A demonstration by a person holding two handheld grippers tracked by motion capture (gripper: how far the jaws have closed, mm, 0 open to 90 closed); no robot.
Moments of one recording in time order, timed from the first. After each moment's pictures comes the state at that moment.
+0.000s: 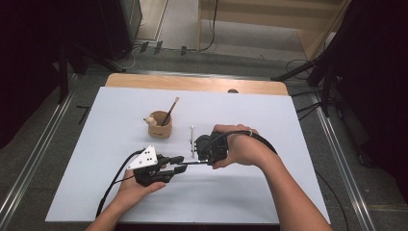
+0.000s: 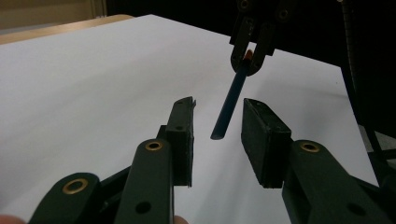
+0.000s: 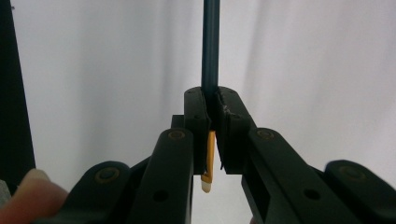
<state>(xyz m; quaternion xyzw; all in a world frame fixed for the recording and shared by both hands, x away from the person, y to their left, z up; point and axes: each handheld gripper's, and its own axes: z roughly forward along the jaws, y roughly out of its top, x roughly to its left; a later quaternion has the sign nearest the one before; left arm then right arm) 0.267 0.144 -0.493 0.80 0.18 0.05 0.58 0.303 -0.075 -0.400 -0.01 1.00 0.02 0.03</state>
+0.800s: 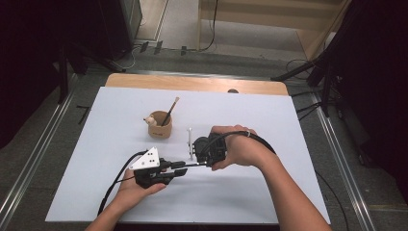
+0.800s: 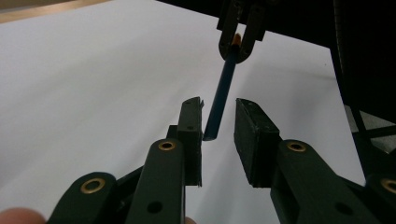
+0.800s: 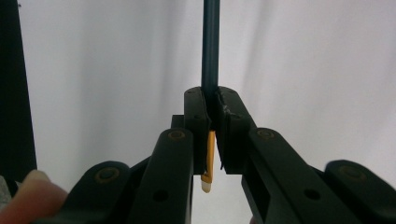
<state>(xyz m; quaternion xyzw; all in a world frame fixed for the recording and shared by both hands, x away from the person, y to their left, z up) 0.262 0.140 -0.491 0.82 0.17 0.03 0.54 0.300 -0.070 -0.401 -0.02 1.00 0.01 0.03</state>
